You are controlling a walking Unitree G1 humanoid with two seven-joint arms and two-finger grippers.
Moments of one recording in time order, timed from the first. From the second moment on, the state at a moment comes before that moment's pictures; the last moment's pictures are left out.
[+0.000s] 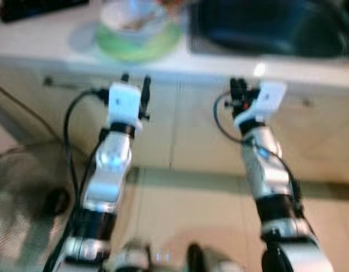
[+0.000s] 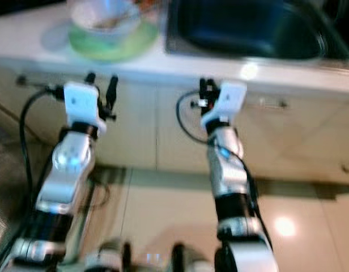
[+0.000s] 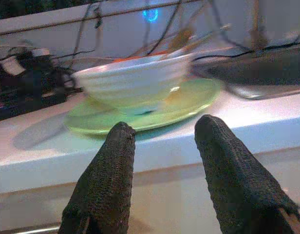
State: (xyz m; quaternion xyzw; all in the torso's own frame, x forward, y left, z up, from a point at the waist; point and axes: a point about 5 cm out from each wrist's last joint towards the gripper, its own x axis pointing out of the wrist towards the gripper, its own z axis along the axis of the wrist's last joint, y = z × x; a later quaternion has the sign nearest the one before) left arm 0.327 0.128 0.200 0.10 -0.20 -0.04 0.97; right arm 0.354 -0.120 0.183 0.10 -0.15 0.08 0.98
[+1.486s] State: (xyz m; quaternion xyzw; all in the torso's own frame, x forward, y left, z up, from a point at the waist) left arm 0.313 0.102 0.212 0.14 -0.25 -0.12 0.95; right arm 0.354 -0.118 0.187 0.10 -0.16 0.09 0.98
